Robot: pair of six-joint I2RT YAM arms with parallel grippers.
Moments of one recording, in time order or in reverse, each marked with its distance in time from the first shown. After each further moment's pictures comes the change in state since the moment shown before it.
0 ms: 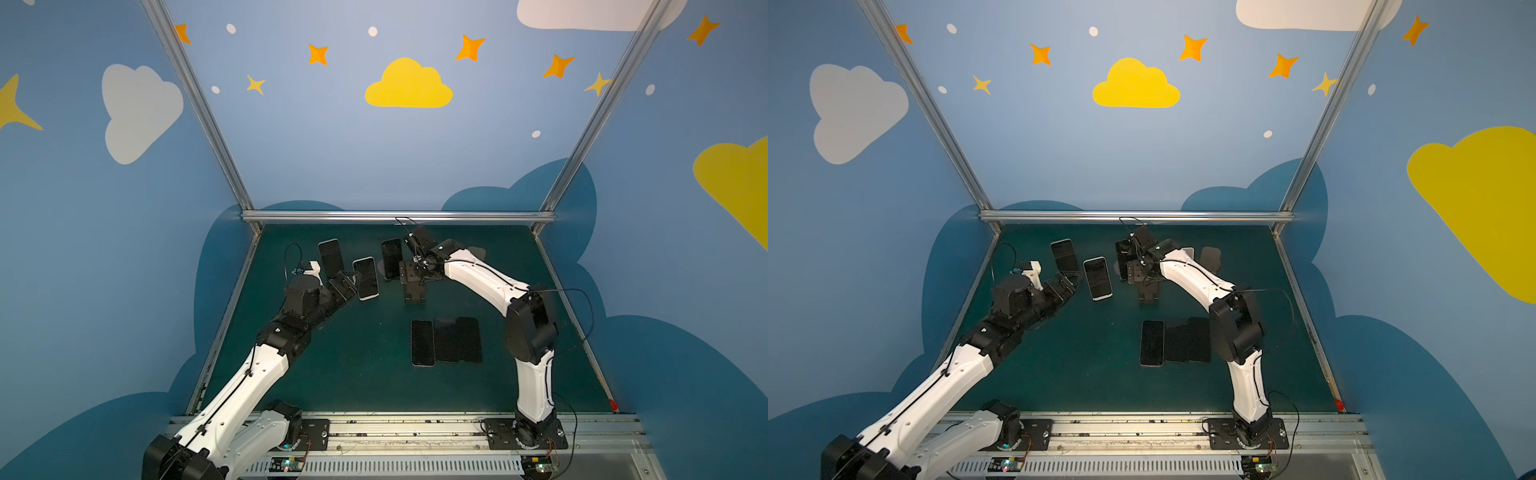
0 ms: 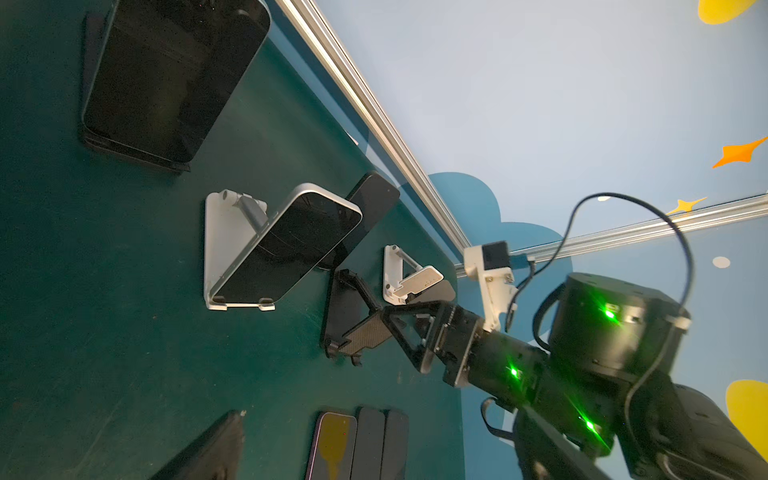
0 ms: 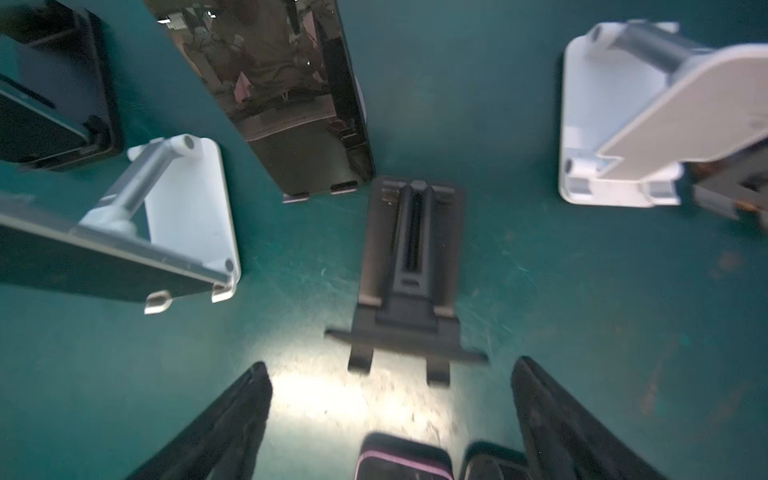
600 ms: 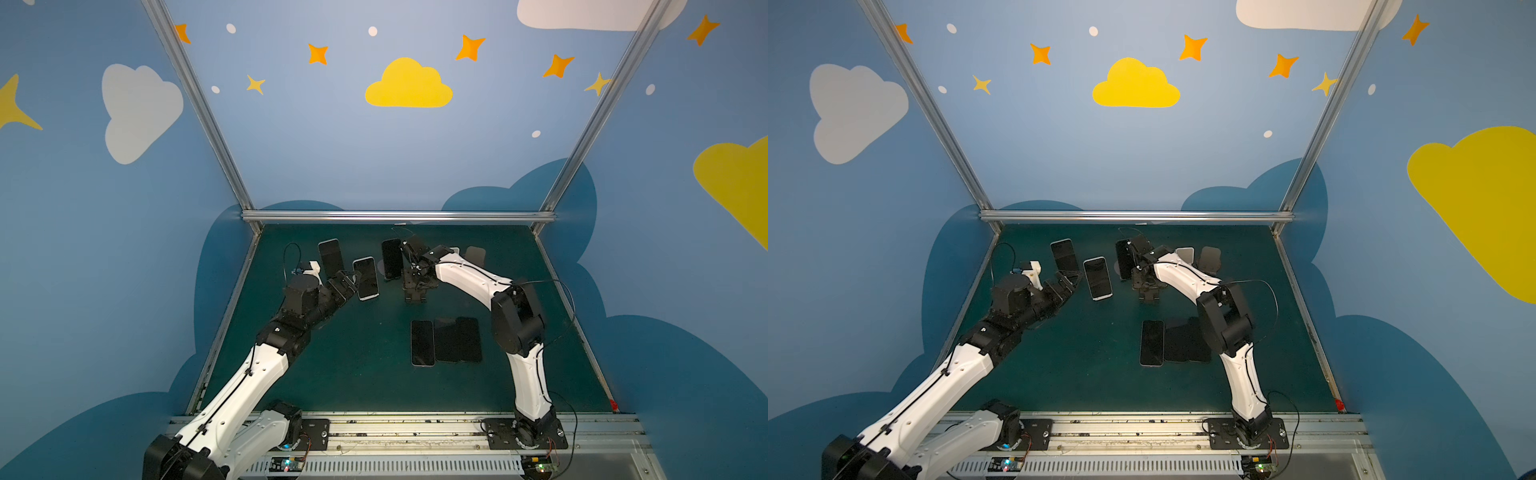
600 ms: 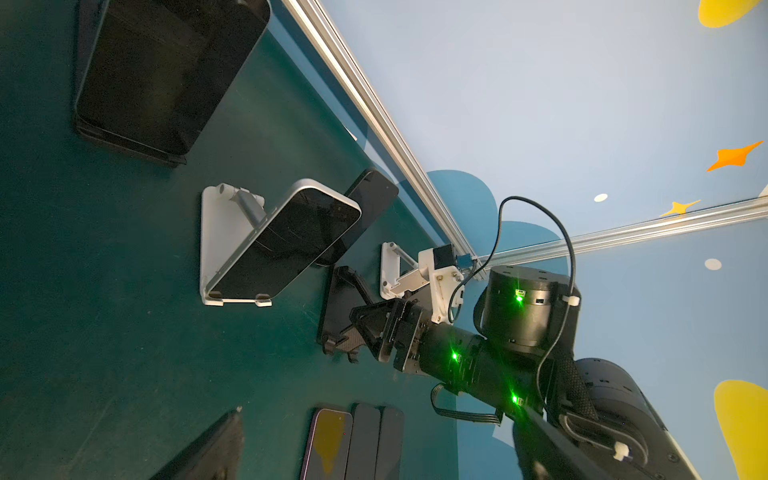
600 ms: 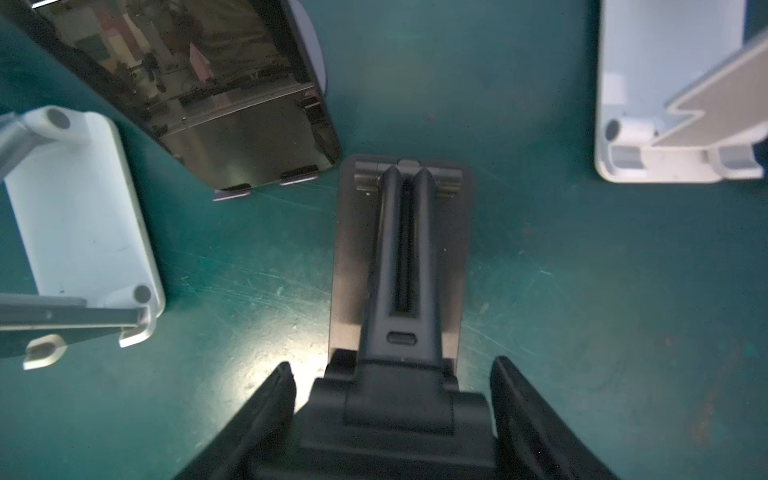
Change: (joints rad) left arm 0.011 0.002 0.000 0.001 0.029 -0.018; right arm -0.011 0.046 -0.063 0.038 0.048 0.056
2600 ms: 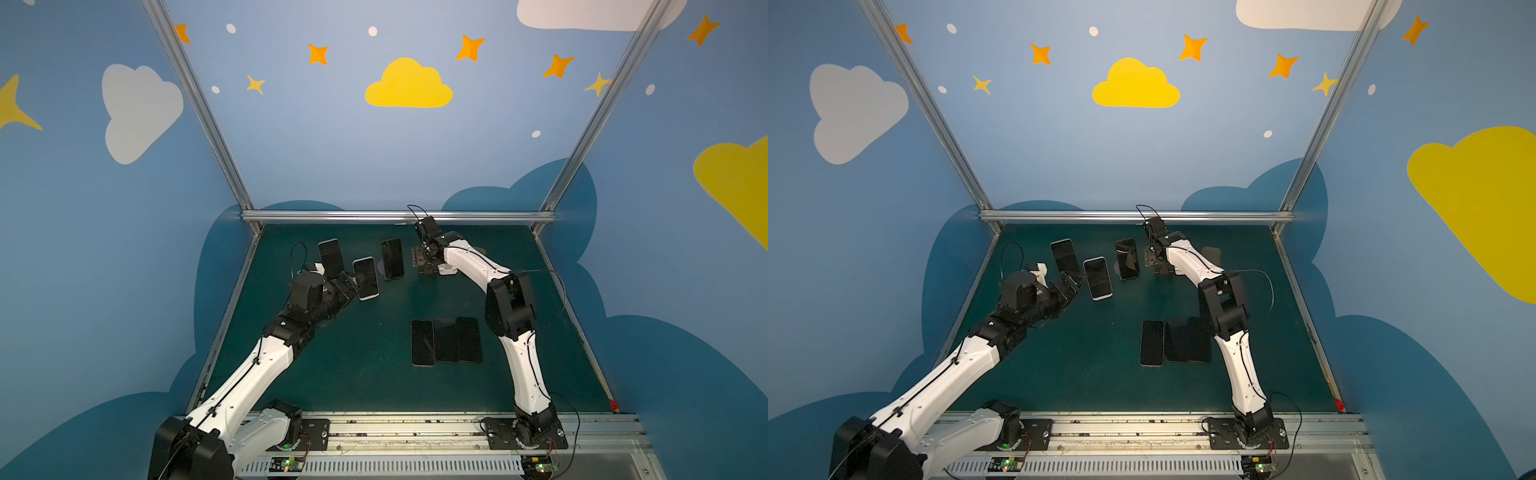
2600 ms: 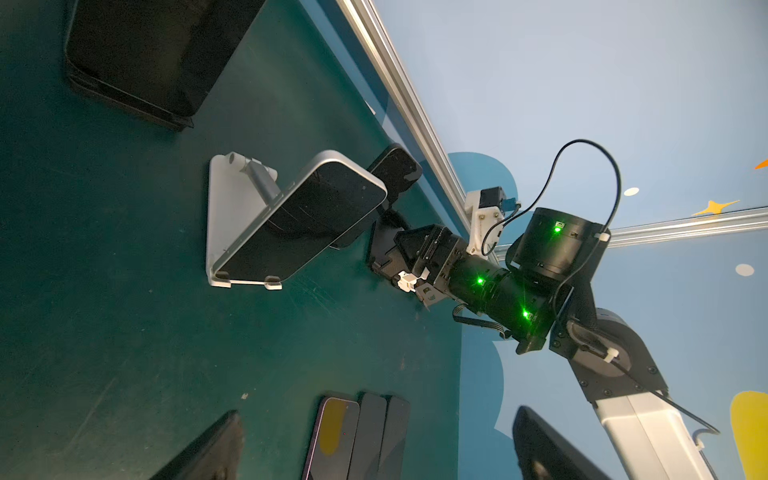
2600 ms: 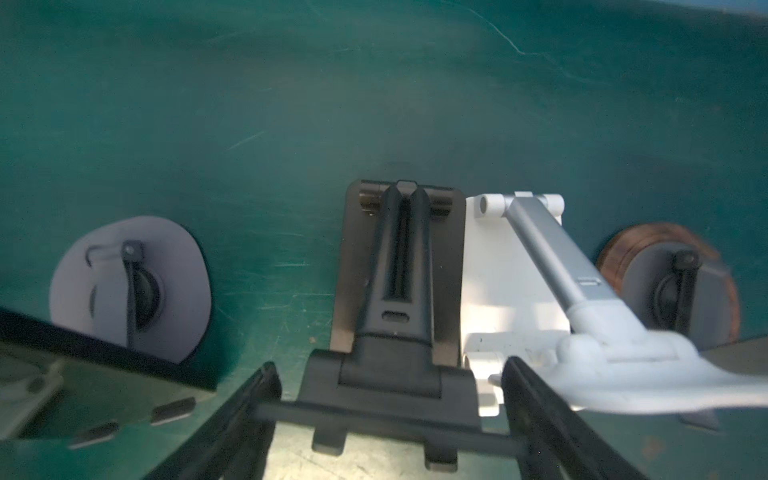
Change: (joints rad) left arm 0.008 0.085 0.002 0.003 0.038 -0.013; right arm -0.146 0.191 0.267 0.085 0.082 -0.219
